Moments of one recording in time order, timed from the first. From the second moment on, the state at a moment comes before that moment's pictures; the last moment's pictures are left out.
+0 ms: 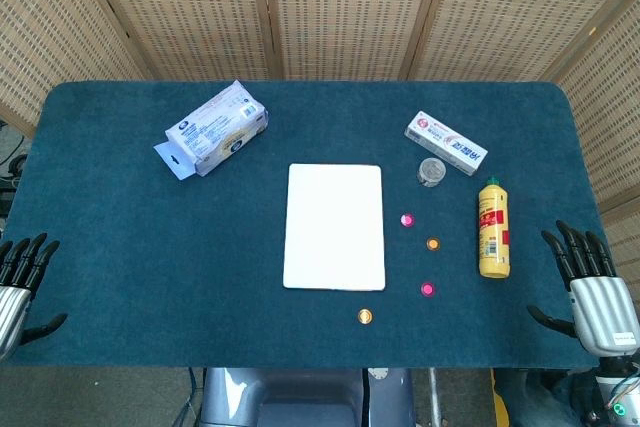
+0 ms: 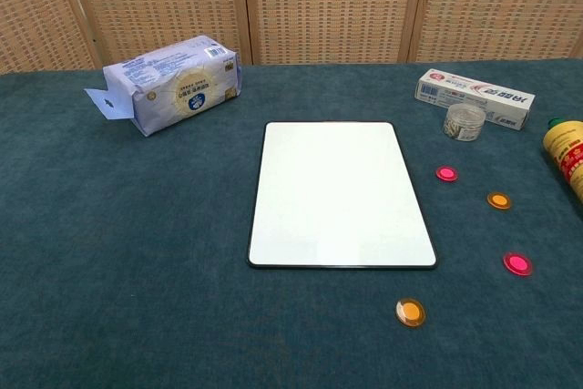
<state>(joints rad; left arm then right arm) -0.04 -1.10 0.03 -1.57 1.63 1.55 0.12 0.07 -1.03 0.05 -1.73 -1.60 1.54 -0.04</state>
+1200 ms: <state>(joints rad) -0.08 -1.12 -0.01 -1.56 1.54 1.46 0.16 0.64 -1.25 0.28 -1.60 -1.25 0.87 -0.31</state>
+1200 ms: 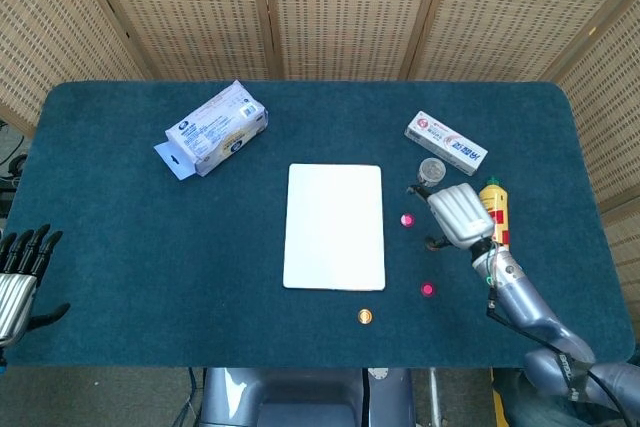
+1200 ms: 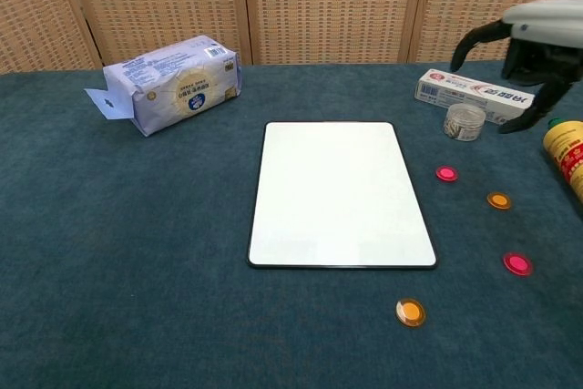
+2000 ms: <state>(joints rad) -0.10 -1.10 -0.01 -1.57 1.51 1.42 0.12 0.90 -1.63 0.22 -1.25 -0.63 0.79 -0.71</state>
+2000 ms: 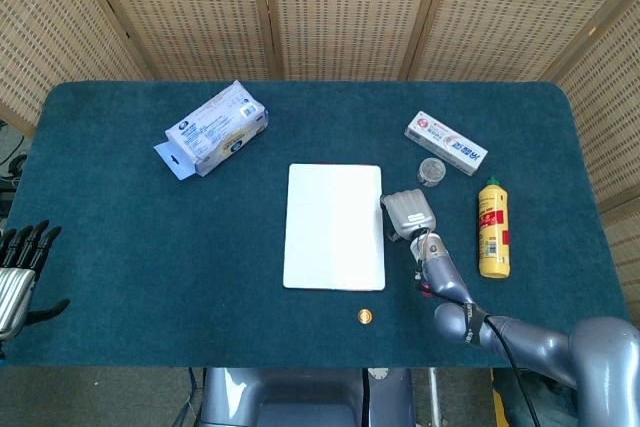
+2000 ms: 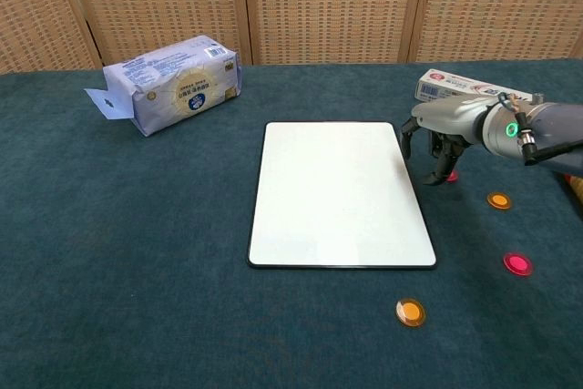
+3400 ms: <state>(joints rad) -0.11 -1.11 -0.01 -1.58 1.49 1.41 0.16 0.84 -1.62 0.13 -1.11 -0.78 0.77 -0.54</state>
